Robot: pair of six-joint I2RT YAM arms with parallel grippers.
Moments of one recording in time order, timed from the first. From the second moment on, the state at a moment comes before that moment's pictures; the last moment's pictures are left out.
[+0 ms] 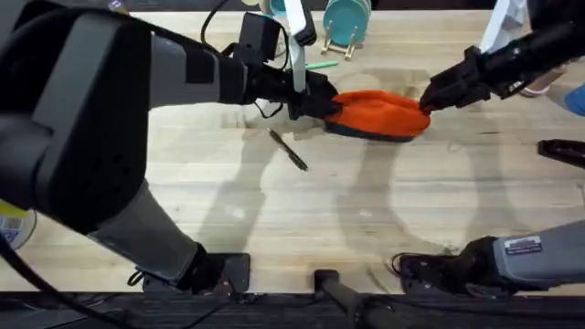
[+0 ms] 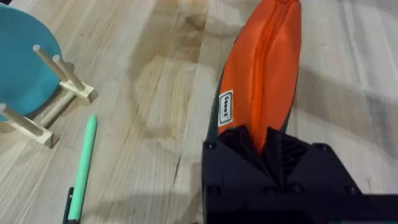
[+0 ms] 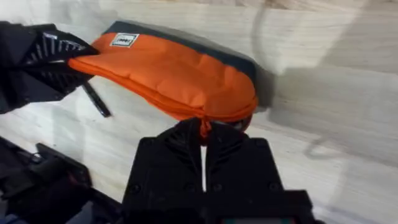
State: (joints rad) left arm -0.33 1.84 0.97 0.04 0.92 0.68; right arm -0.19 1.69 1.33 -1.15 -0.49 -0.17
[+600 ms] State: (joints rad) left arm -0.32 1.84 0.97 0.04 0.92 0.68; right arm -0.10 1.69 1.36 -1.11 -0.42 -0.17
